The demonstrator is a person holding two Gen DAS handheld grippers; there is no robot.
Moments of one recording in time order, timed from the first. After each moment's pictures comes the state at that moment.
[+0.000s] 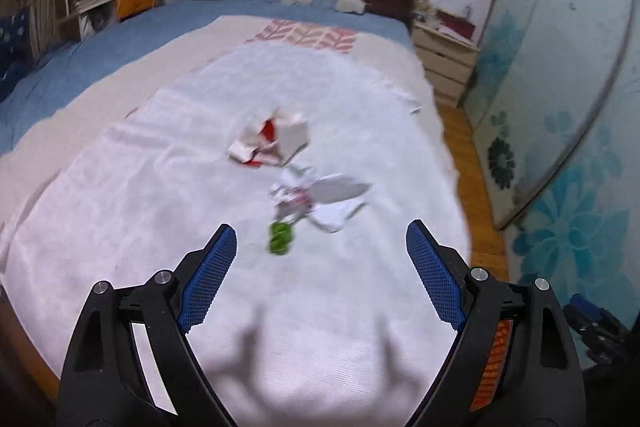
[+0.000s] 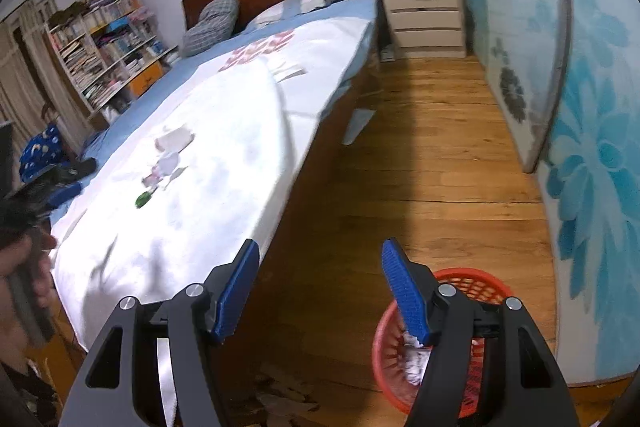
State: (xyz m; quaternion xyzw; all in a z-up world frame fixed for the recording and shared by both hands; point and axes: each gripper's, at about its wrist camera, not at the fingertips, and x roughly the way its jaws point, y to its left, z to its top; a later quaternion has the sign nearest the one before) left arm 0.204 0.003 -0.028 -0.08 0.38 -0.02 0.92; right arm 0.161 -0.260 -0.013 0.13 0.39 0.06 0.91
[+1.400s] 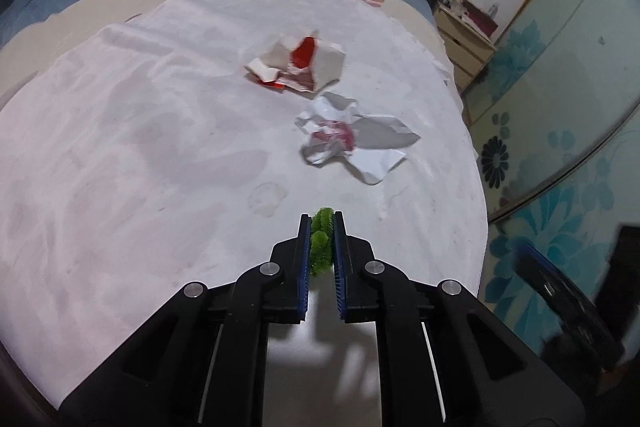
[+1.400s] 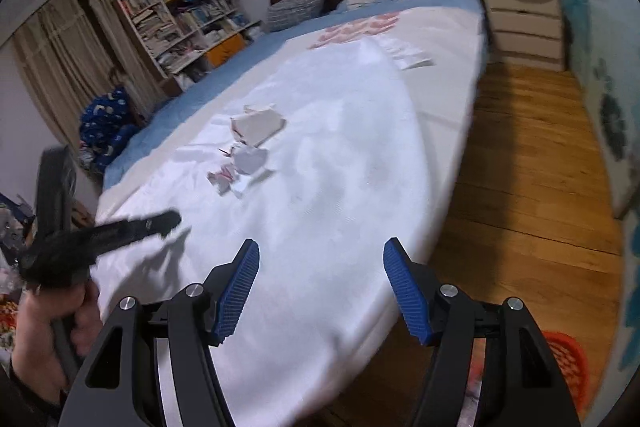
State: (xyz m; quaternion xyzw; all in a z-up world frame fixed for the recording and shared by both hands) left arm 0.202 0.040 -0.077 -0.19 0.44 -0.03 0.88; right arm 0.271 -0.165 -0.036 0.13 0.39 0.23 0.88
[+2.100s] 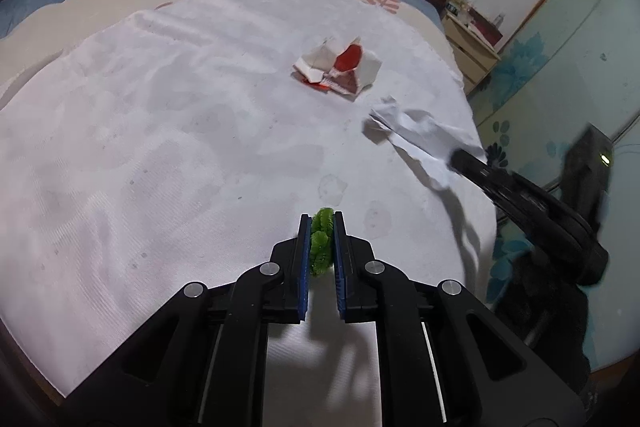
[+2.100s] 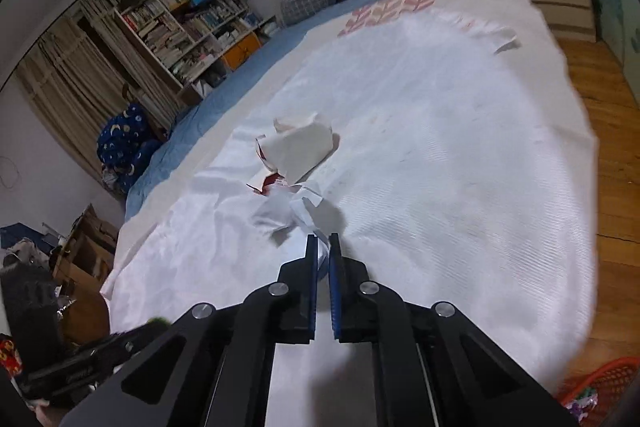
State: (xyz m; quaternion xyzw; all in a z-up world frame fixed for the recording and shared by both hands) left arm 0.184 0.077 -0.077 -0.20 0.44 -0.03 0.87; right arm 0.346 -0.081 -0.045 0.17 0.40 0.25 0.86
